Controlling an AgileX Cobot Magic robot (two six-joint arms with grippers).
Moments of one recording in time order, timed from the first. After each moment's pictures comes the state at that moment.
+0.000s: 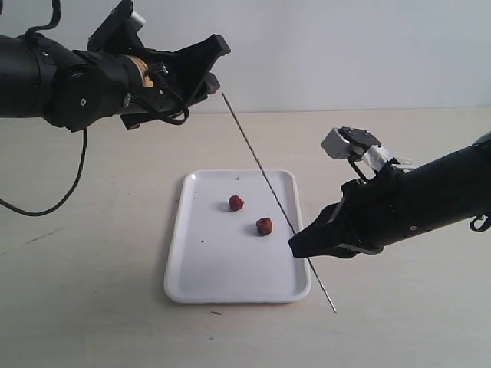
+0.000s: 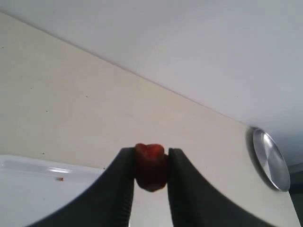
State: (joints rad) left arm -0.55 1.83 -1.21 0.24 -0.08 -1.05; right arm 0.11 1.69 -0.74 1.30 0.79 -1.37
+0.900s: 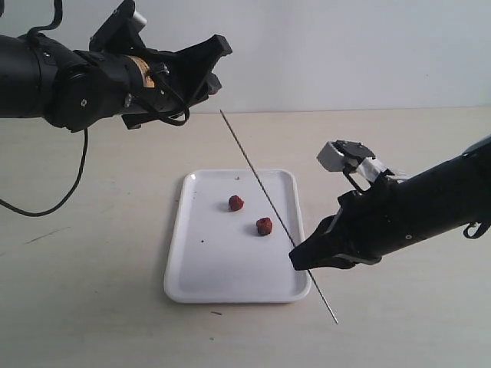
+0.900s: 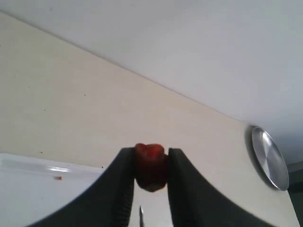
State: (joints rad) left arm -0.56 1.83 -1.21 0.25 -0.08 -1.07; right arm 0.11 1.75 -0.75 1.28 0.79 -1.37
